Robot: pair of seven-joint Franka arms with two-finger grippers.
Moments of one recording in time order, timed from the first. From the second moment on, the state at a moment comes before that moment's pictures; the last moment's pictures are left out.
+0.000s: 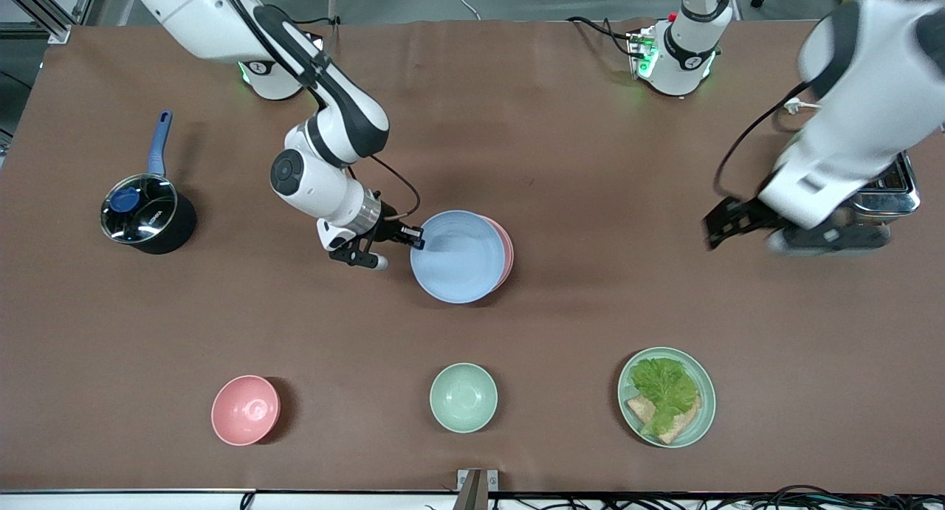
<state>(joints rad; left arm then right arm) -0.05 0.01 -0.12 -1.72 0.00 1.88 -0.13 0.12 0.49 0.48 -2.06 0.37 2.72 0.52</state>
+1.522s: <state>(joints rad) -0.04 -0.06 0.04 -1.48 0.00 1.46 -0.01 -0.05 0.06 0.27 -1.89 -0.02 2.08 0.57</state>
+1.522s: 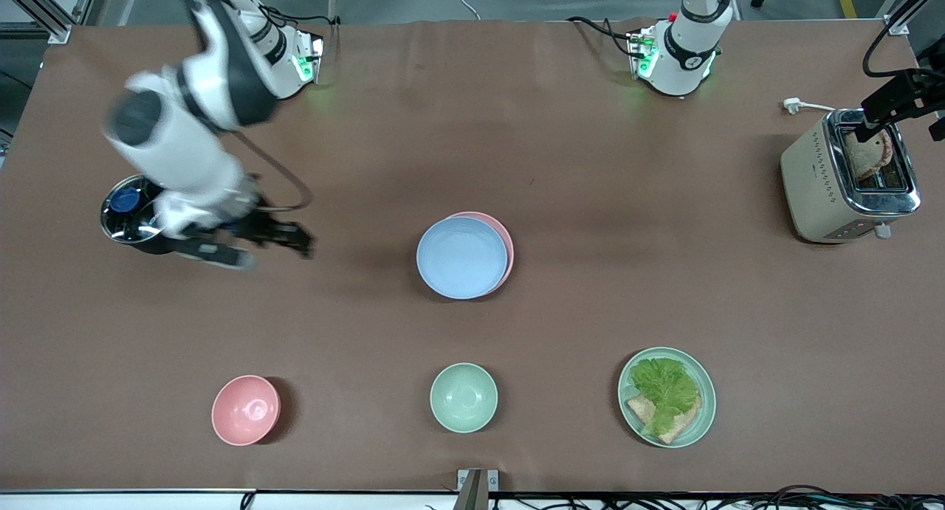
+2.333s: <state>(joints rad) -0.05 -0.06 0.03 -1.49 0.00 1.46 -0.04 -0.05 -0.02 -0.09 -1.48 -0.01 1.52 0.08</state>
